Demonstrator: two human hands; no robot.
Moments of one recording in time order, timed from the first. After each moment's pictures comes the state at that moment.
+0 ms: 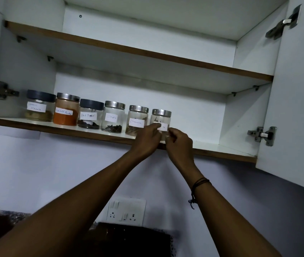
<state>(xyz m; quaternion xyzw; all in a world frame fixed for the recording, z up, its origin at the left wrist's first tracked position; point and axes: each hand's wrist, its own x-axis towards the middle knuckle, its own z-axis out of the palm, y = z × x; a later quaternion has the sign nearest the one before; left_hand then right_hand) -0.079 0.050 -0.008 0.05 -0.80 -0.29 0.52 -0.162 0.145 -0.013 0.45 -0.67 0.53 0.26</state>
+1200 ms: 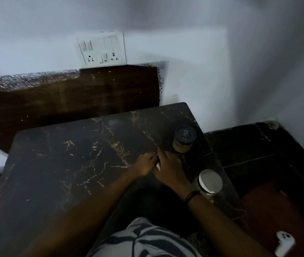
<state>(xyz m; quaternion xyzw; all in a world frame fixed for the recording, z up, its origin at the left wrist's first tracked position) 0.023 0.207 -0.521 0.18 -0.87 -0.44 -0.09 -0.026 0.334 -0.533 0.36 -0.91 0.19 -0.08</state>
